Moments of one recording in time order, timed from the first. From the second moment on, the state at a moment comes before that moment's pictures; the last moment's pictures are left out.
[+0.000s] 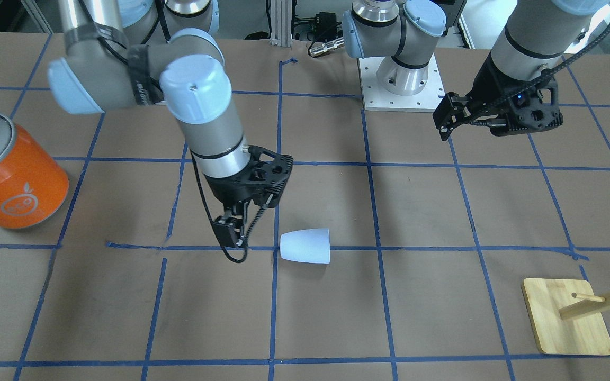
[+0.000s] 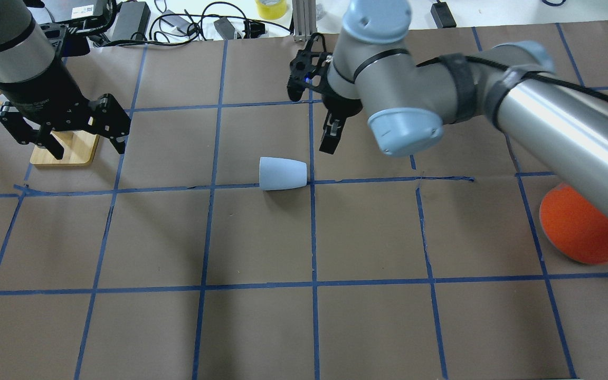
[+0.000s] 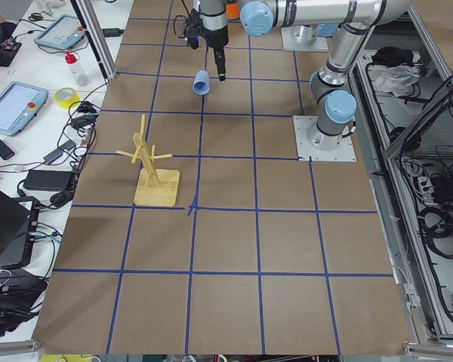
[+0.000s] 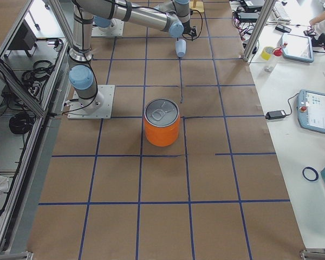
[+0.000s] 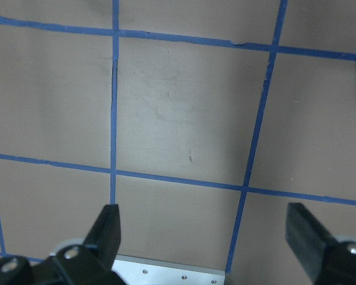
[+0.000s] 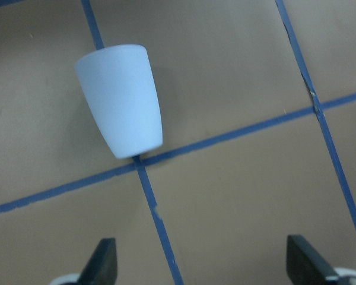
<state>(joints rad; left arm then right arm) -1.44 -1.55 -1.61 -1.63 1.65 0.02 1.78 -1.30 1.64 -2.09 -1.43 -1.01</state>
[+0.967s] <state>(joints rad) -1.51 -1.77 -1.75 -1.16 1.17 -0.01 1.59 -1.61 1.50 -1.56 -1.51 -0.46</state>
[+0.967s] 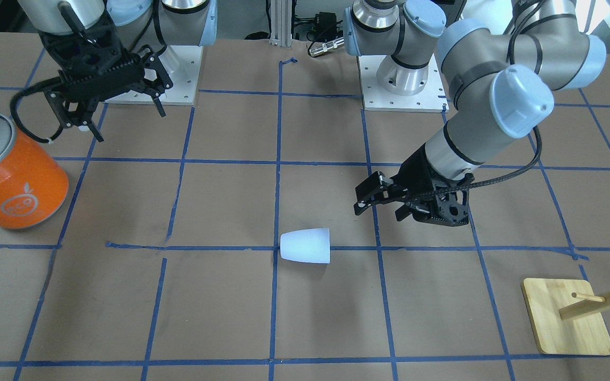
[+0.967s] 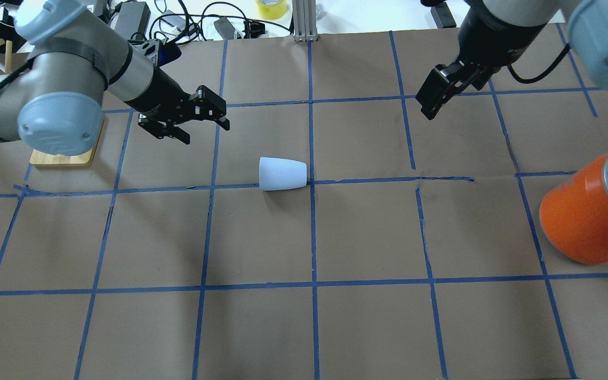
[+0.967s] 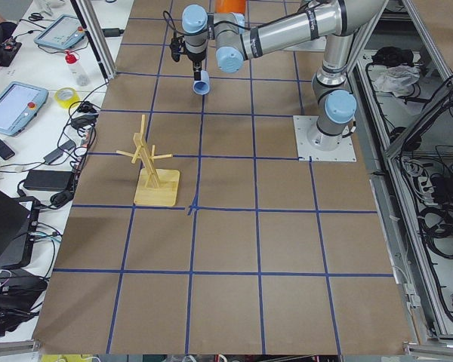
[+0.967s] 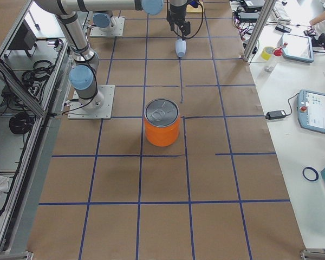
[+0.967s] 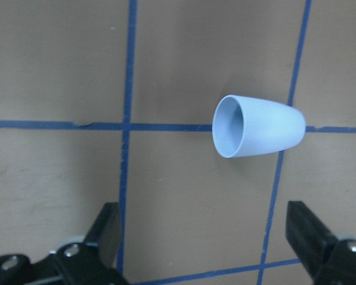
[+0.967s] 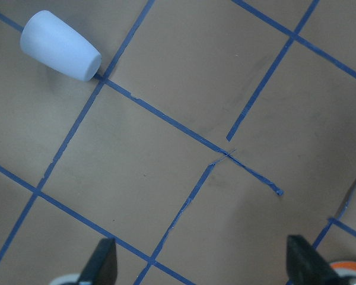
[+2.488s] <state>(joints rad) -1.61 -2.04 -1.76 -0.99 1.04 -0.04 1.59 -1.64 1.49 -1.53 -1.54 -0.09</state>
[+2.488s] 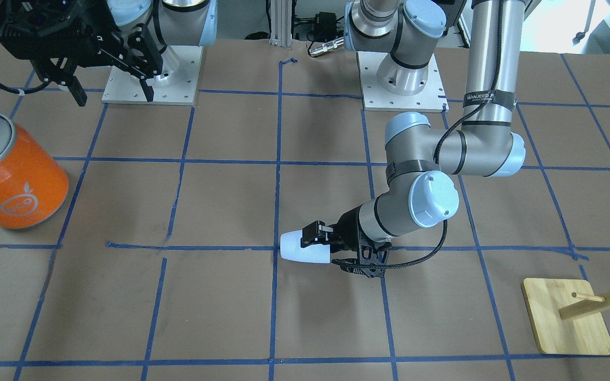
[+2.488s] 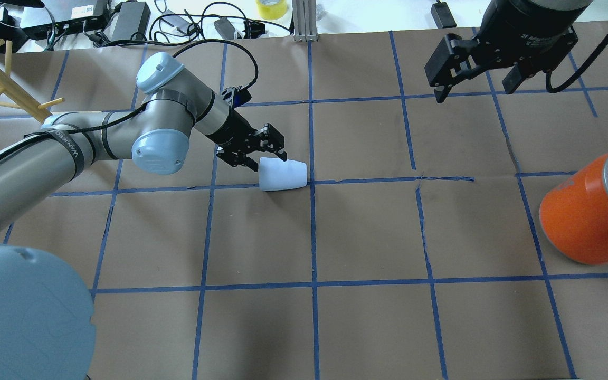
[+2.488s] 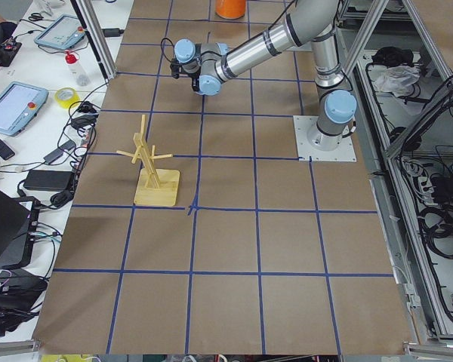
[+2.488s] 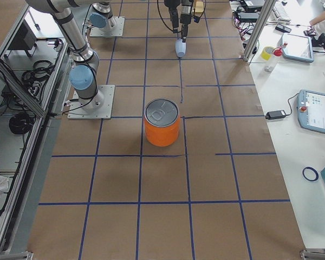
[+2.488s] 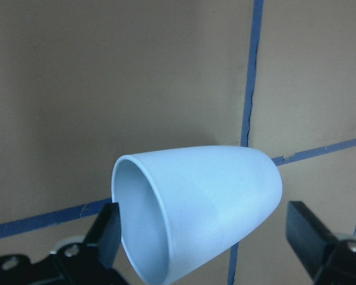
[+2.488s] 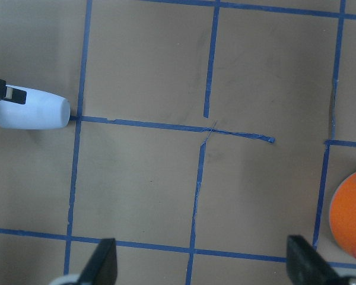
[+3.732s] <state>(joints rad) -1.61 -2.04 -1.63 -1.00 1.19 -0.31 1.59 -1.64 1.54 -1.59 -1.54 -0.09</state>
